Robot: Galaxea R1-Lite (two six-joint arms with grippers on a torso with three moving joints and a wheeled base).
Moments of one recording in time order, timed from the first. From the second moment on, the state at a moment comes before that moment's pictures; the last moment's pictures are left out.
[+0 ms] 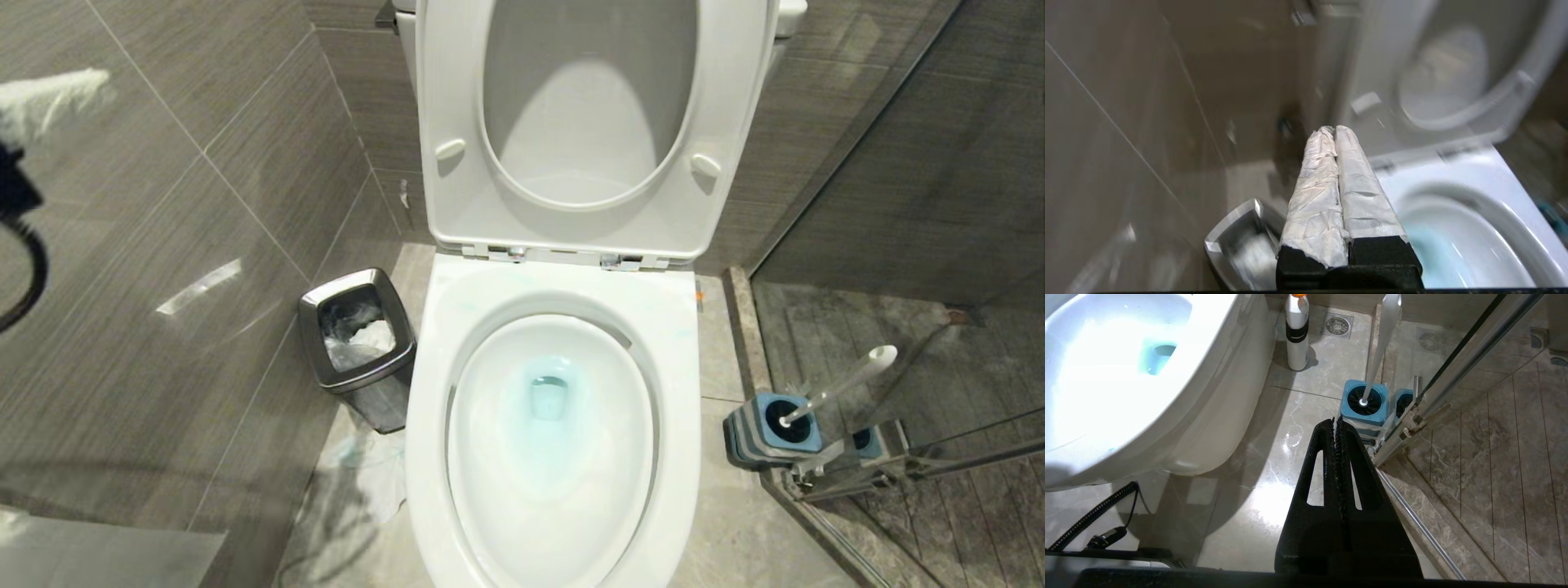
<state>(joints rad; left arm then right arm) -0.02 1.17 -1.02 -0.45 -0.33 0.05 0.01 0.00 0.00 0.00 0.00 0.00</state>
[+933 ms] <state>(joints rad) -0.11 1.94 -1.93 -0.42 -0.14 0.07 0.01 0.00 0.00 0.00 0.00 0.00</state>
